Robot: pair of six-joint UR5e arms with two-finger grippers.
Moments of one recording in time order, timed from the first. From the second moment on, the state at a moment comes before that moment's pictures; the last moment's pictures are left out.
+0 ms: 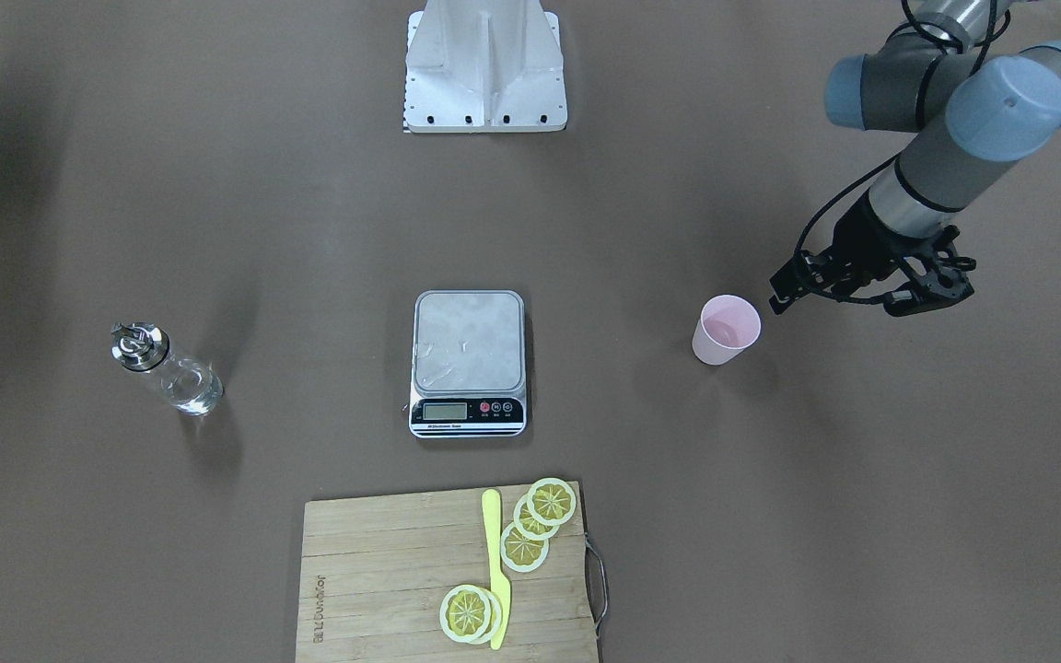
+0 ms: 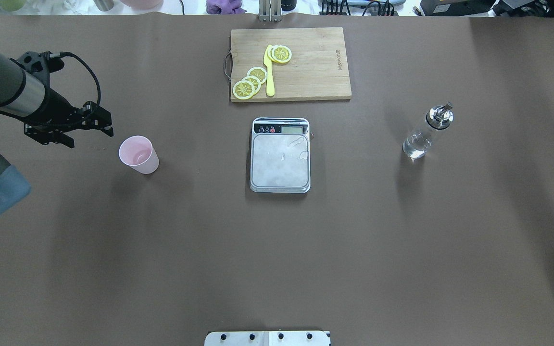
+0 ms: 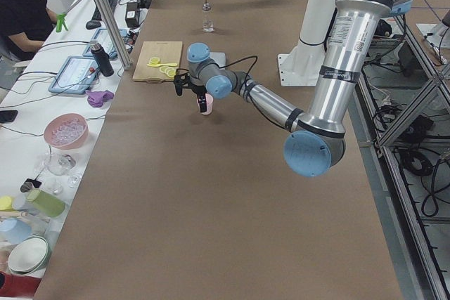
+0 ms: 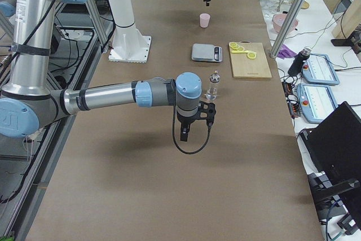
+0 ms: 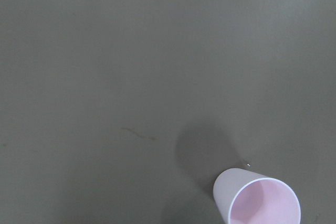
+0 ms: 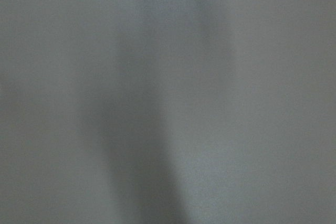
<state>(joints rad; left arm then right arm) -0.91 -1.84 -1.77 -1.85 -2.20 -1.17 1.48 -1.76 1.95 -1.66 2.40 0.22</state>
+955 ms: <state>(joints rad) -0.81 -1.90 -1.67 -1.87 -2.13 -1.18 1.48 -1.76 1.95 -1.66 2.40 0.22</state>
